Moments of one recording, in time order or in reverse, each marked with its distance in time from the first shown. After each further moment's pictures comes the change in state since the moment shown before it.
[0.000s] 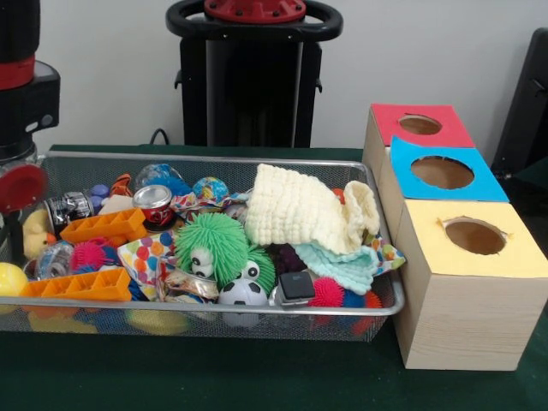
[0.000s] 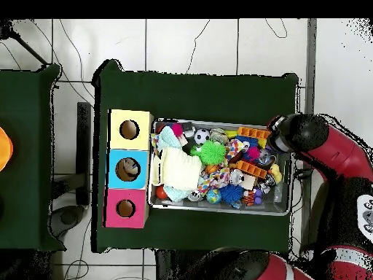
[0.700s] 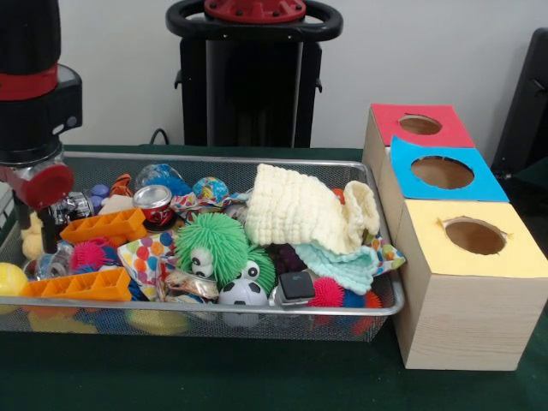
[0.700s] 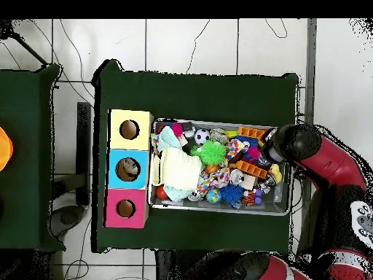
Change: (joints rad) arm 0.005 -0.008 -0.006 0.094 0.004 0.000 0.000
